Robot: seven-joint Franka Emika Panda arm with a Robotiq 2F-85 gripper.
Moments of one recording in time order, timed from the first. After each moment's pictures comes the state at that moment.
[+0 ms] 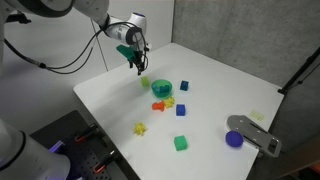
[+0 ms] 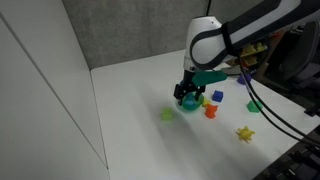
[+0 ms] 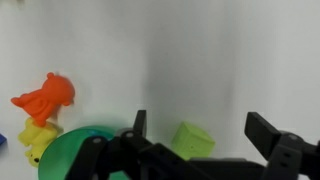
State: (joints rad) arm 0.23 0.61 0.10 -1.76 0.09 2.24 0.33
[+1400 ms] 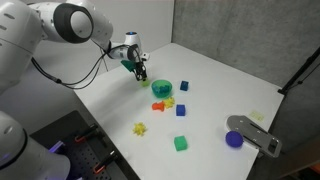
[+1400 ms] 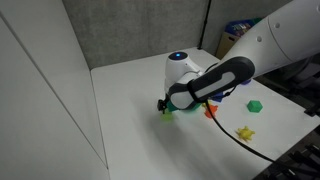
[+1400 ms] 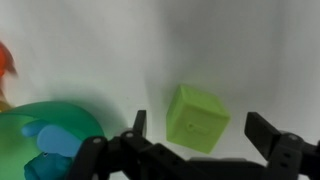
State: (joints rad) arm 0.46 0.97 -0.09 -1.48 -0.02 2.49 0.63
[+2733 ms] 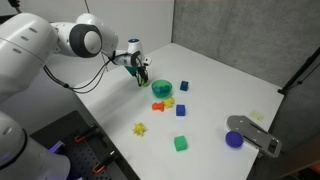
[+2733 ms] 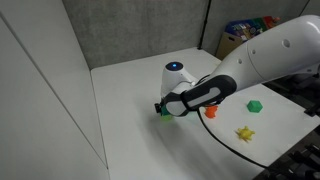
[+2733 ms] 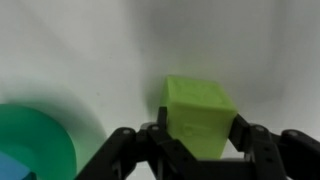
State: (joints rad) arm 0.45 1.14 -0.08 -1.29 -0.01 2.55 0.68
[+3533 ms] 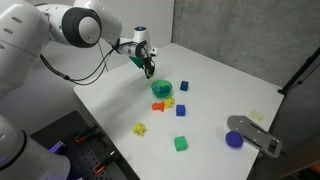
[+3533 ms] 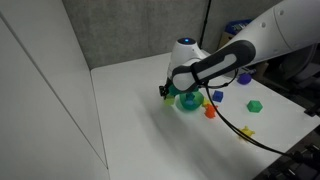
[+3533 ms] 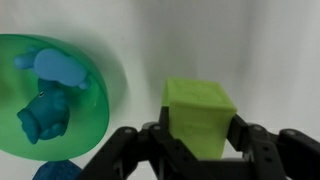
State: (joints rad) arm 0.34 0.97 -0.02 -1.39 0.00 2.55 0.54
